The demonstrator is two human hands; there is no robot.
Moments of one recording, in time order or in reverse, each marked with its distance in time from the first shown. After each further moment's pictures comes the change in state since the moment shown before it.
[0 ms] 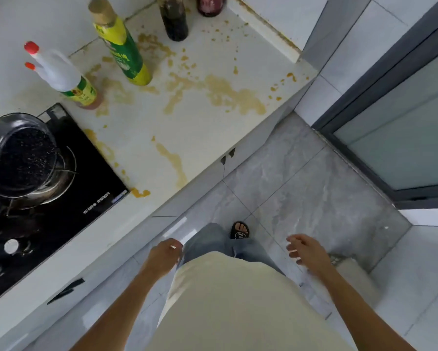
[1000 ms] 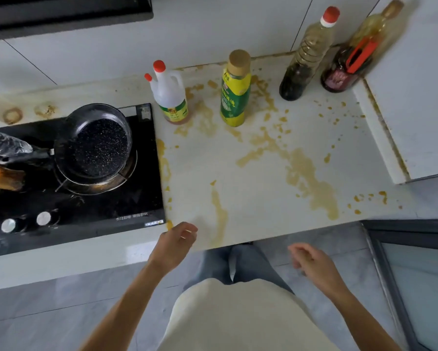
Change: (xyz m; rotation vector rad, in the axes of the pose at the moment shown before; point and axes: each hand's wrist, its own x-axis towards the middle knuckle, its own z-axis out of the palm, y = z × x) left_hand 0.051 0.074 -0.120 -0.540 0.212 -0.013; right_hand 0.093 -0.290 0.013 -0.499 -0.228 -0.390
